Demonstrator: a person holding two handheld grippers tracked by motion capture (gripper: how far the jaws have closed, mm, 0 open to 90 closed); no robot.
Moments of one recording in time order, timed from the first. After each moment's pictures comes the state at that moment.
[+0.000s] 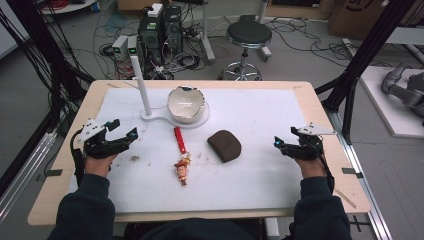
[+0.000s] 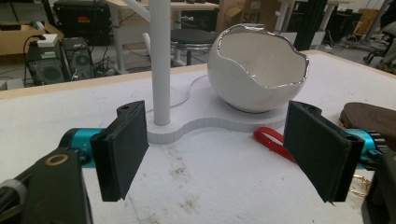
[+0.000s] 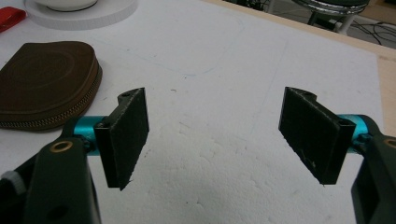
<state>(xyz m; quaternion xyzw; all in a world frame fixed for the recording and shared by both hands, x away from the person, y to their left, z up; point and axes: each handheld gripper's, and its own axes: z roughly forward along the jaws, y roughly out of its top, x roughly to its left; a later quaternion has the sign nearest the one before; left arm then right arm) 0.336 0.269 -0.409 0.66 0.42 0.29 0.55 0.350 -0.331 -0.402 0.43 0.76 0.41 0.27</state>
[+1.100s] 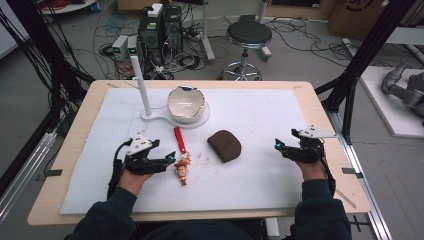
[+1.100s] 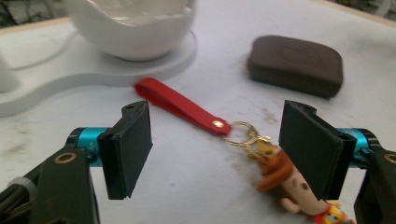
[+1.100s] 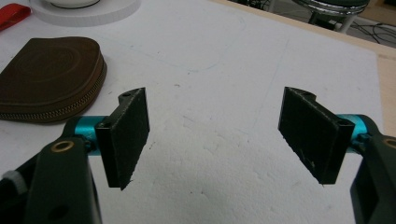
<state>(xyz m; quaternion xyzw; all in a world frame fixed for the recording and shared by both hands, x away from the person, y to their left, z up) 0.306 0.157 -0.423 0.76 0.38 0.20 0.49 0.342 -0.331 -0.403 0.42 0.76 0.41 0.27</state>
